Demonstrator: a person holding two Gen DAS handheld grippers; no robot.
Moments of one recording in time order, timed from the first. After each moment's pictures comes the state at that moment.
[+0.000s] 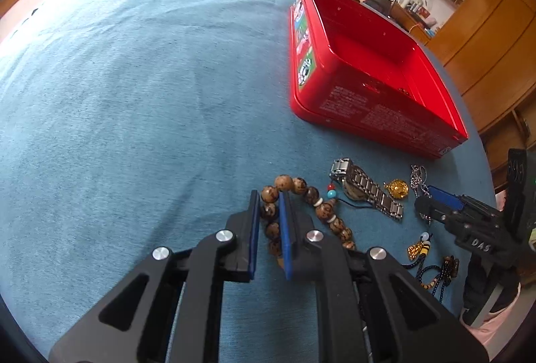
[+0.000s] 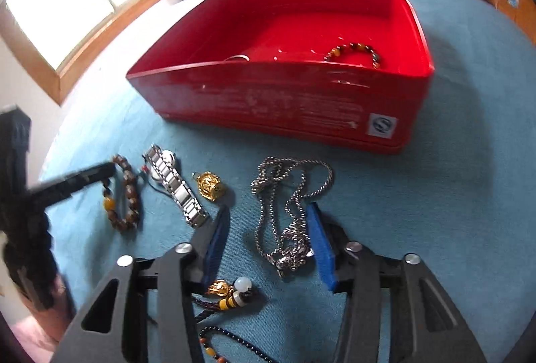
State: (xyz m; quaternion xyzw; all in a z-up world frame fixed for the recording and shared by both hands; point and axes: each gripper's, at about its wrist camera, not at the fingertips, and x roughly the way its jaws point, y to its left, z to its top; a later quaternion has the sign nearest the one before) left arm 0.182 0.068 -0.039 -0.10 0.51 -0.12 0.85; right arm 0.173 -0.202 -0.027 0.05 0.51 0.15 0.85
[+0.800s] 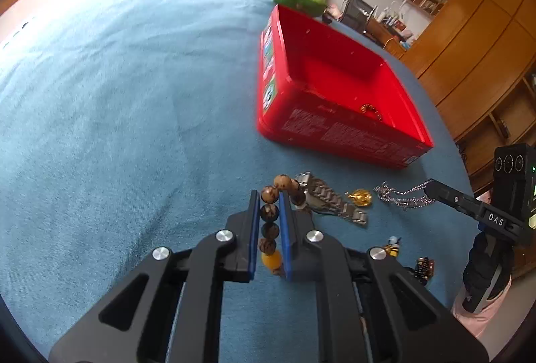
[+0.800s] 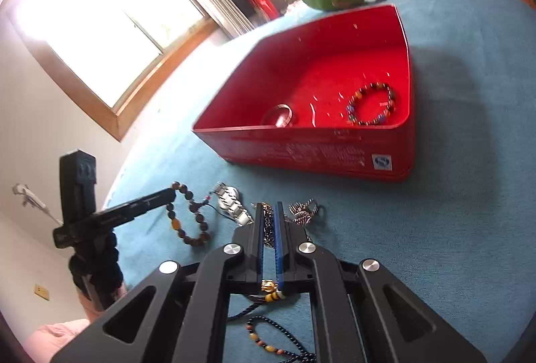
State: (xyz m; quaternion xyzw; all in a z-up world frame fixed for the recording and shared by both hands) left arm 0.169 0.059 -0.013 -0.12 0.46 -0.16 0.86; right arm 0.158 -0.254 0.016 0.19 0.43 0.26 0.84
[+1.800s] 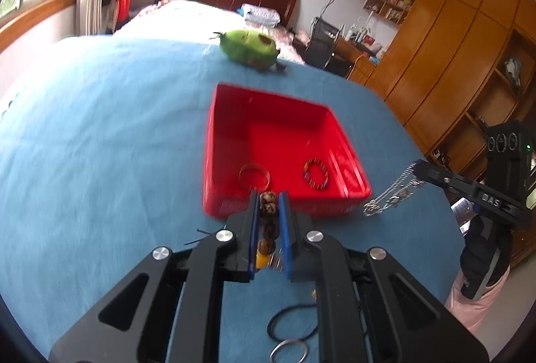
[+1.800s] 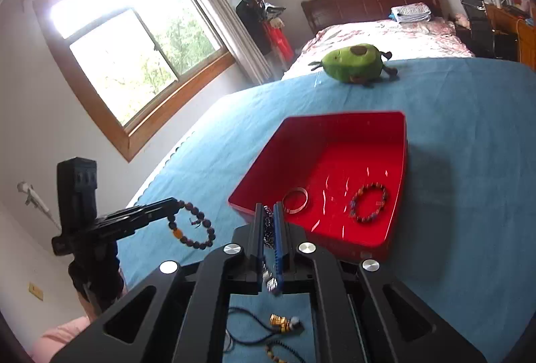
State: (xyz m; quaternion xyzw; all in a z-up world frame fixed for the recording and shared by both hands) left arm 0.183 0.023 0.093 -0.09 0.39 -0.21 0.89; right arm 0.182 -0.267 0.124 0.16 0.36 0.26 0.88
